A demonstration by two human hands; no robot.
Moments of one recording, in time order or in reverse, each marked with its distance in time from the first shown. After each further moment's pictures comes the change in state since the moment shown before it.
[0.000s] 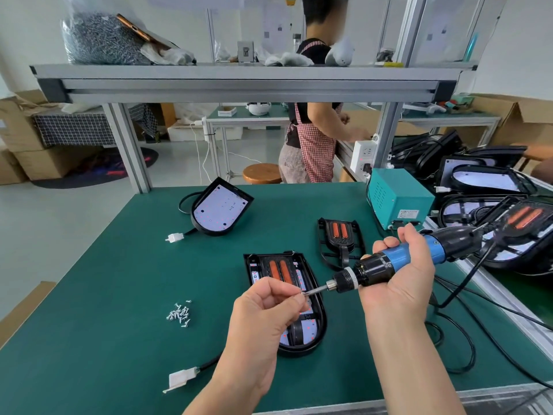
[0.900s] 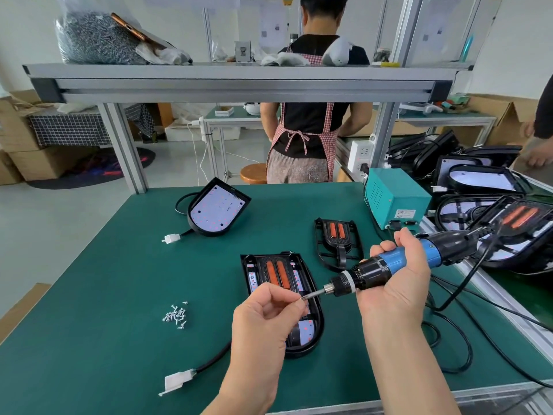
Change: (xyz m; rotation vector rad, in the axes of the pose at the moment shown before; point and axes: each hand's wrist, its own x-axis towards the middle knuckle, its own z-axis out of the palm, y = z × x) left_hand -0.004 -0.015 0.004 0.110 0.042 0.137; right_hand -0.001 0.000 -0.002 -0.005 0.046 0.008
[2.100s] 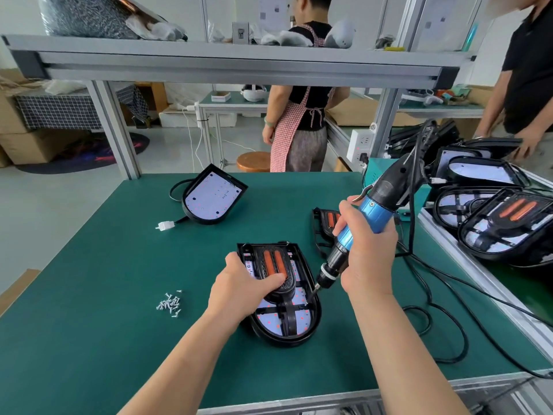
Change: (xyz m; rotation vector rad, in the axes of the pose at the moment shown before) left_hand 0.078 -0.009 -0.030 0.863 0.063 -0.184; right_hand 0.018 0.028 0.014 -0.451 -0.398 -0.334
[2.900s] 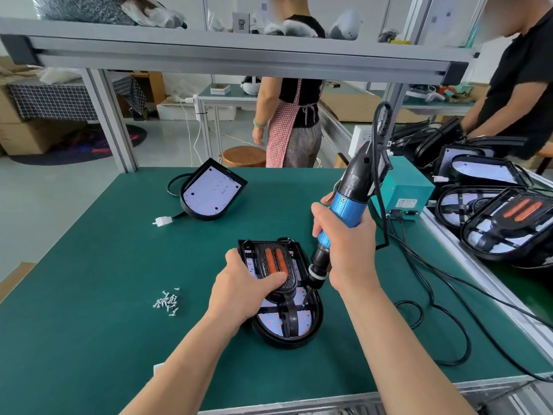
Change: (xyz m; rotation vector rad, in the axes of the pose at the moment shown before) left_hand 0.006 -0.007 0.006 -0.078 0.003 0.030; right_hand -0.003 0.008 0.019 -0.109 -0.209 0.023
